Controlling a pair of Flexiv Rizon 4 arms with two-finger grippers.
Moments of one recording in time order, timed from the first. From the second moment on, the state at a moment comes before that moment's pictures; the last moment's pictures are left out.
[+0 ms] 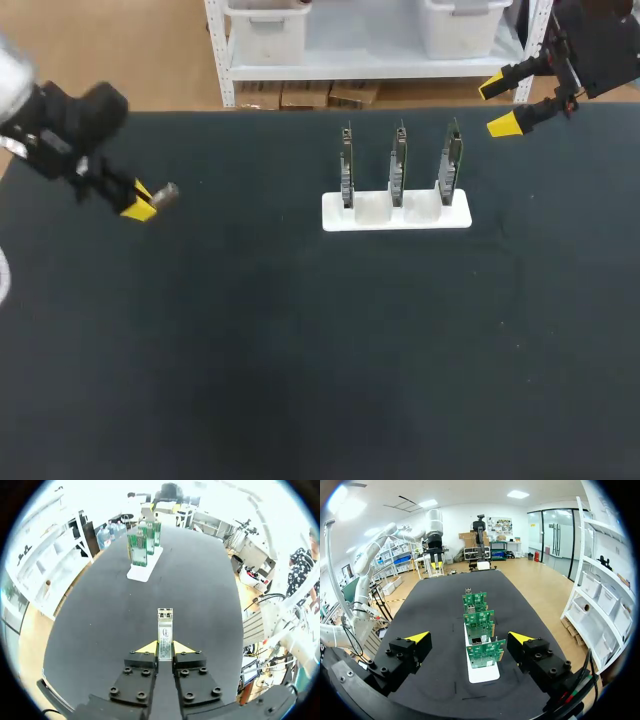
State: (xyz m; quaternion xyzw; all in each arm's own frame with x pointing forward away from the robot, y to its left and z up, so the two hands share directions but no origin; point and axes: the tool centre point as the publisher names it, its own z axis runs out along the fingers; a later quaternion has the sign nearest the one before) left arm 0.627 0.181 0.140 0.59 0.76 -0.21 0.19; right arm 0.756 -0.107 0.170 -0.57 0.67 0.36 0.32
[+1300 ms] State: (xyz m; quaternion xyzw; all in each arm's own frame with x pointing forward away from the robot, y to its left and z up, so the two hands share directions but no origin) left arm 0.657 0.037 0.228 0.61 0.55 -0.44 0.38; right arm 0.755 -0.107 0.170 -0.57 0.67 0.36 0.32
